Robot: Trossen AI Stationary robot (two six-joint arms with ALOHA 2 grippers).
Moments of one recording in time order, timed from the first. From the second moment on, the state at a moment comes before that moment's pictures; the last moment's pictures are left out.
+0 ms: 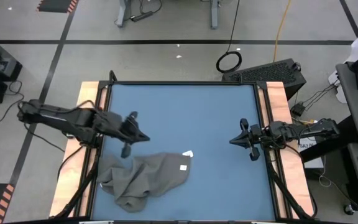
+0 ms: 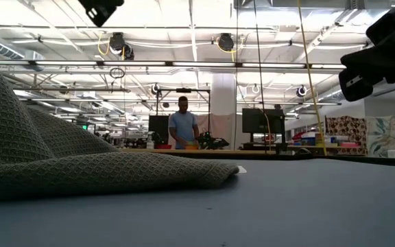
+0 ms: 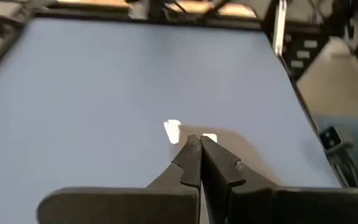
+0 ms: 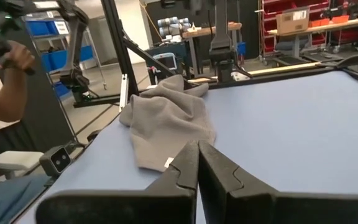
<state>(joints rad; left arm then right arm) -0.19 0.97 0.92 -0.49 -0.04 -0.15 0.15 0.07 0.01 0.02 -0.02 0.22</state>
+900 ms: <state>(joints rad) -0.27 1.53 0.95 -0.35 -0.11 -0.23 0.15 0.36 0.44 -0.32 0.11 0.32</state>
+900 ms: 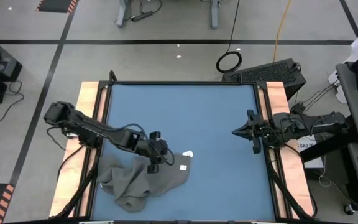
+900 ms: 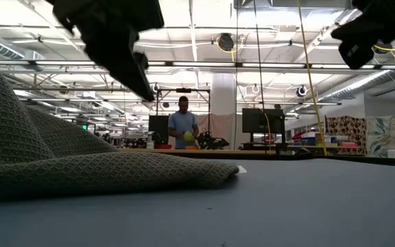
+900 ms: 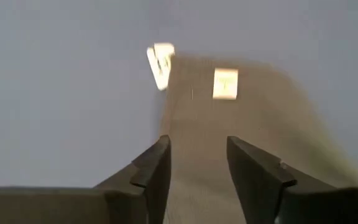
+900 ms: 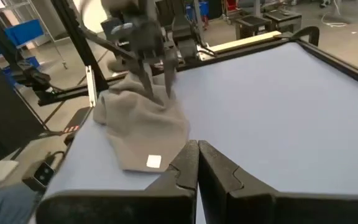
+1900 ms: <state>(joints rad) -0.28 1.82 0.96 -0.34 -0.08 -0.33 0.15 0.75 0.57 -0.33 0.11 0.35</state>
